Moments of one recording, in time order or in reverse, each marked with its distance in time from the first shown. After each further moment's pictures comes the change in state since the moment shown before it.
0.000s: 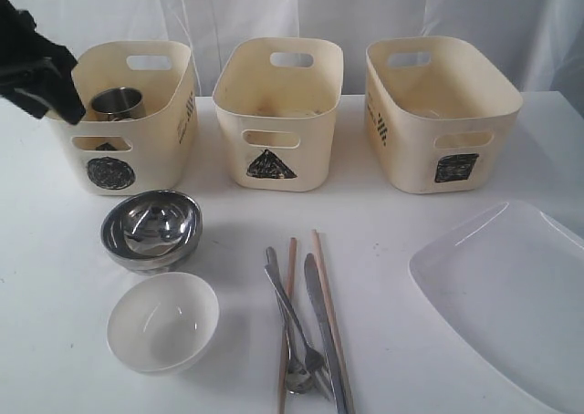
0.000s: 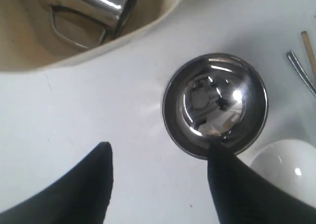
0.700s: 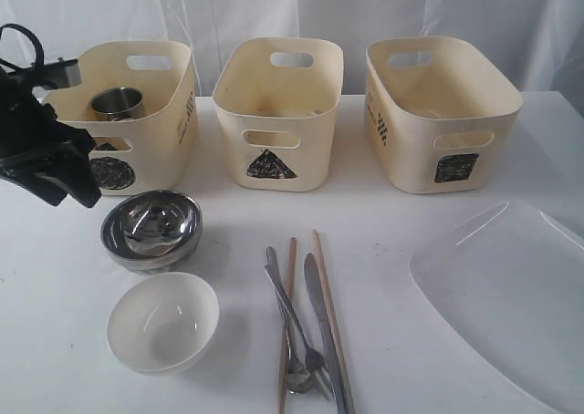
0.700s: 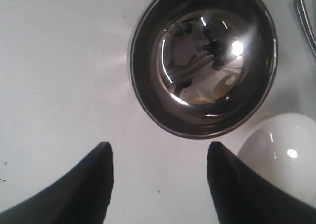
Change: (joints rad) left arm 0.000 0.004 0.300 -0.079 -0.108 0.000; right arm 0.000 0.000 0.000 0.000 0.000 0.000
